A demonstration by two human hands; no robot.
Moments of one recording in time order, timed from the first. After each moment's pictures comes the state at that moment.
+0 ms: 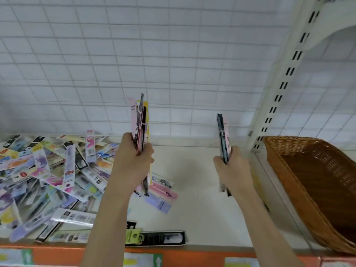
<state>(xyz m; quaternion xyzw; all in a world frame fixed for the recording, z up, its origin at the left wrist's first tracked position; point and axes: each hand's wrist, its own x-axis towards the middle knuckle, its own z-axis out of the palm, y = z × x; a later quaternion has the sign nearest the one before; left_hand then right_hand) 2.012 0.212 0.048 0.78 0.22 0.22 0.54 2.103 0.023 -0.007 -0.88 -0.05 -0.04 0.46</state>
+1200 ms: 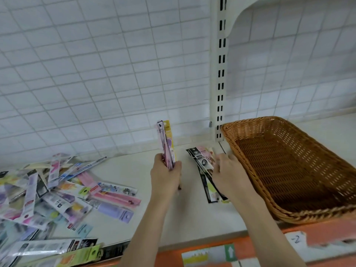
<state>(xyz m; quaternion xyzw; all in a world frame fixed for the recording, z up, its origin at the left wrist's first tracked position) 2.084 0.078 -0.027 0.79 0.20 0.16 0.55 2.100 -0.068 -0.021 -0.95 -0.04 -0.04 0.30</state>
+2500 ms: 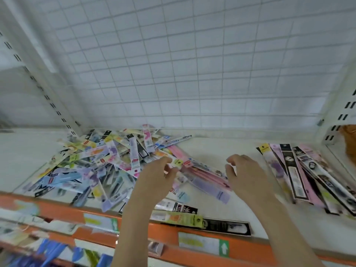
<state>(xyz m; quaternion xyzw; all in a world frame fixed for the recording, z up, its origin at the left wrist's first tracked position) 1.958 0.291 0.001 0.94 0.20 0.10 0.26 2.059 0.105 -0.028 -0.94 -0.21 -0.05 0.27</state>
